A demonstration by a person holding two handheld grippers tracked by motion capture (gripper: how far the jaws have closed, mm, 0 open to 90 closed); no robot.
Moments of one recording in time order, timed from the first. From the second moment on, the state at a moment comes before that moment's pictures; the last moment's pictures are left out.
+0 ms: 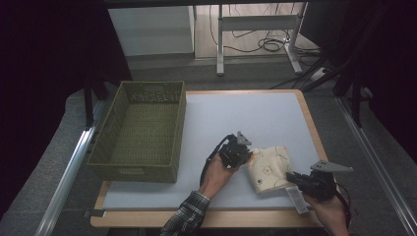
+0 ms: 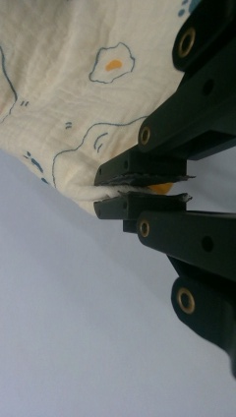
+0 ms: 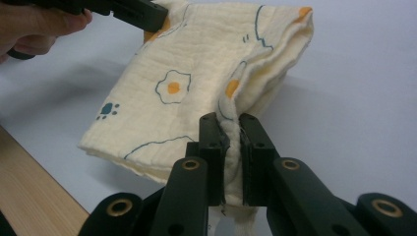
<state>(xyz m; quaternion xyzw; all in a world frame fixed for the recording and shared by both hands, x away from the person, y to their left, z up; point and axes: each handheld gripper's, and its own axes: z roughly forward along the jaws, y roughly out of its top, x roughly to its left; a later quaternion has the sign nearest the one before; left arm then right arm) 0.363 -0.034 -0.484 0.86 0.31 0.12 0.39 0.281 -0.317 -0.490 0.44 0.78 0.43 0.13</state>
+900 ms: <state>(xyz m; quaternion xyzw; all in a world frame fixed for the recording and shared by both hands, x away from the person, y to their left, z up) 0.366 0.040 -0.427 0.85 0.35 0.16 0.36 0.314 -0.244 -0.452 0.38 0.79 0.46 0.11</state>
